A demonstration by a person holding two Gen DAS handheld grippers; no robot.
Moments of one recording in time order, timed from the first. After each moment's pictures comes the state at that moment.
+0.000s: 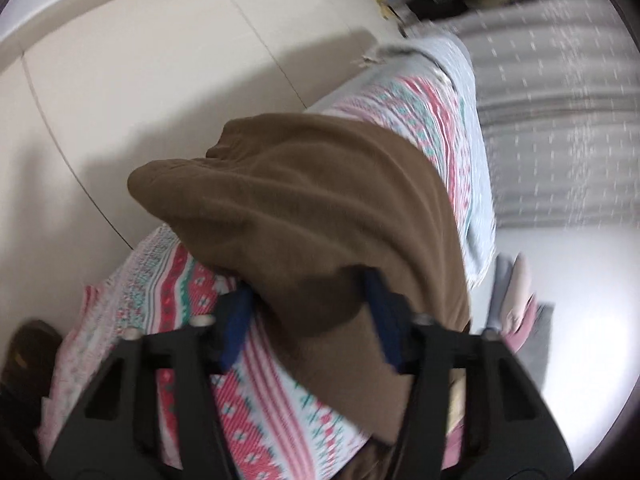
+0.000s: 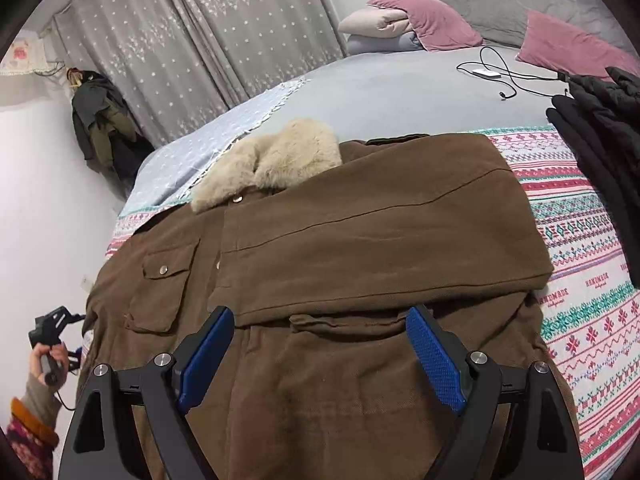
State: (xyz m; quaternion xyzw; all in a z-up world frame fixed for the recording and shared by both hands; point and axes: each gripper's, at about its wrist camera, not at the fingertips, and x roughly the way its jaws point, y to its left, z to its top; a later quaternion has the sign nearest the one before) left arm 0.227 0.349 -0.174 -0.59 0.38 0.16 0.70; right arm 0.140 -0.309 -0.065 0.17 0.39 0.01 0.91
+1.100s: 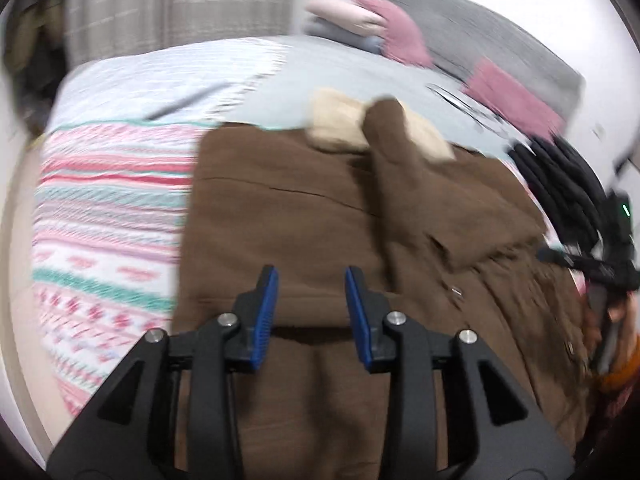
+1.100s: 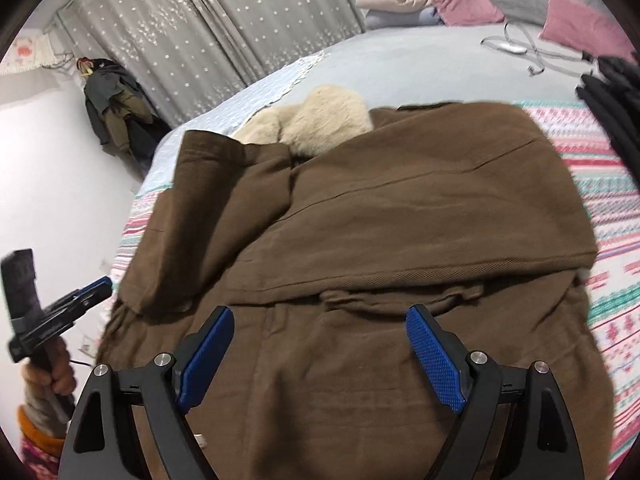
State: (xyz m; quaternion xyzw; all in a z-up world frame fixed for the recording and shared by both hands) left arm 0.221 0.076 -0.061 -0.01 0.40 -0.21 0.89; right arm 0.153 -0.296 -0.082 0.21 0.42 0.07 0.88
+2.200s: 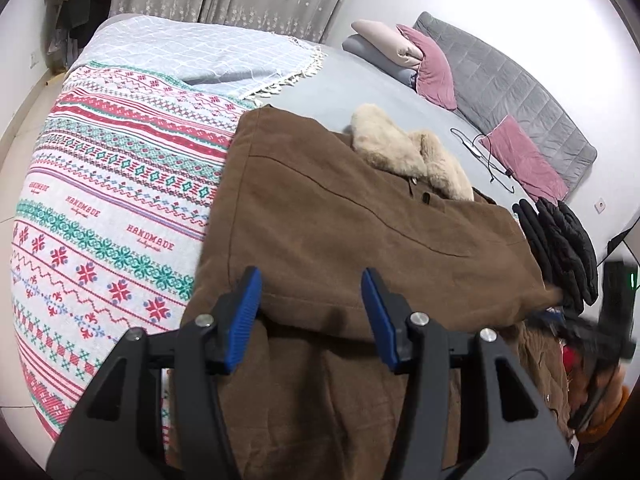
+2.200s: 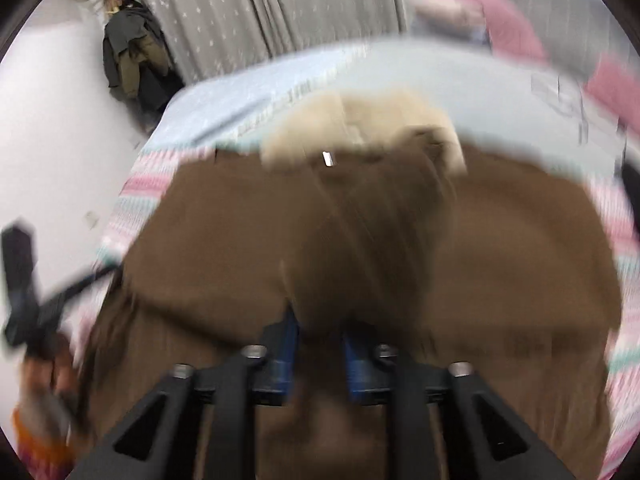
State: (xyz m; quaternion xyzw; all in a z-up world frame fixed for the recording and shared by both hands) left arm 0.233 0.110 -0.094 -0.11 0.41 -0.20 0.88; right arm 0.160 -0.224 -0.073 0.11 0.46 0.08 0.88
